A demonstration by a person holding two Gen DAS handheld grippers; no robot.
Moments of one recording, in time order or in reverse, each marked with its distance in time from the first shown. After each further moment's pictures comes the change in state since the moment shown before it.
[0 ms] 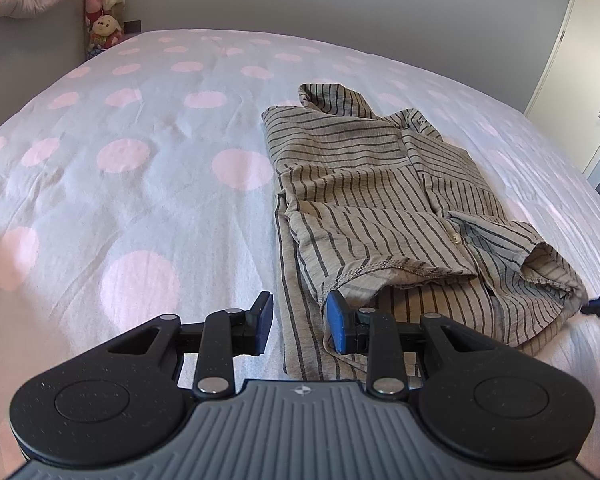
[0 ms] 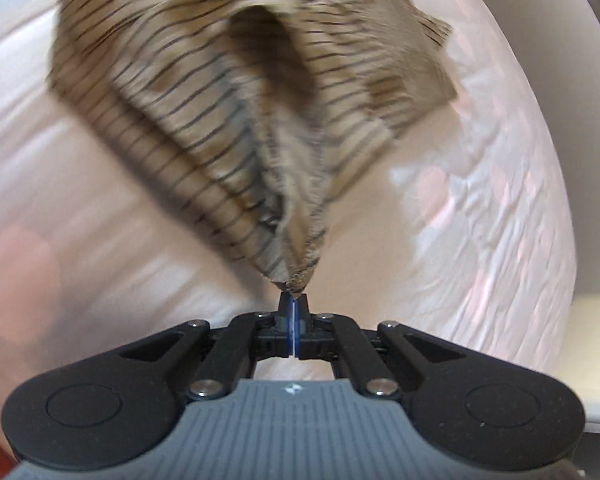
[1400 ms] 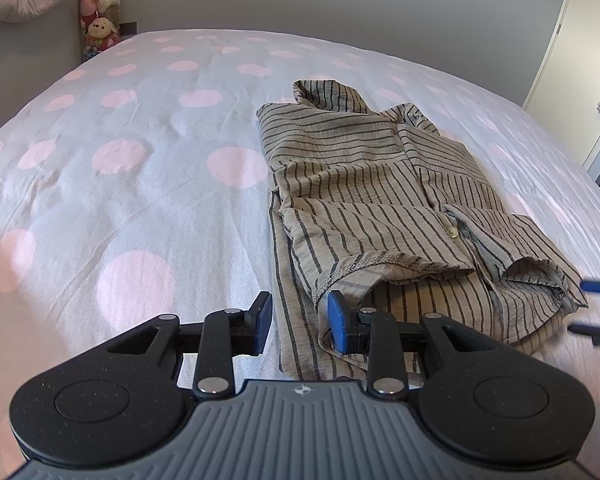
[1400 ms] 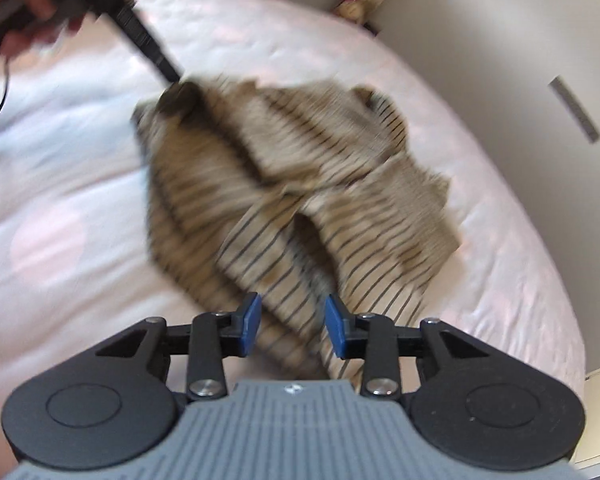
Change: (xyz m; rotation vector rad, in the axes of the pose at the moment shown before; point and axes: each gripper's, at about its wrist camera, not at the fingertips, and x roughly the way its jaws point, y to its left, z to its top) left arm 0.001 -0.005 -0.001 0.020 0.005 -0.002; right arm -0.054 0.031 0.029 0.133 -0.490 -0.043
